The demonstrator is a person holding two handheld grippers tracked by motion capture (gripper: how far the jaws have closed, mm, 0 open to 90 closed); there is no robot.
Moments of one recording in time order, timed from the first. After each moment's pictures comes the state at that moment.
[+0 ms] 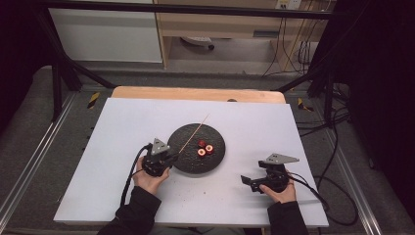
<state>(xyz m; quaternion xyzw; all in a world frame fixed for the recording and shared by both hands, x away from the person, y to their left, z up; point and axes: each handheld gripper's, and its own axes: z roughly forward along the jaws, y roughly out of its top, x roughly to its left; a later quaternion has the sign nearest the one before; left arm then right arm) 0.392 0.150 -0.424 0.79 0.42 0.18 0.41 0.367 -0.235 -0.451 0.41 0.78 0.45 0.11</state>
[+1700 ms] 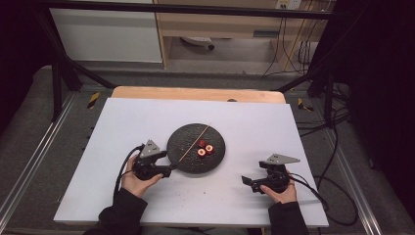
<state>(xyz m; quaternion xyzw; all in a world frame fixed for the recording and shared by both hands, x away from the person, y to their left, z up) 0.380 0.185 -0.416 0.81 0.35 0.16 0.43 0.366 -0.236 -0.451 0.41 0.78 0.45 0.11</state>
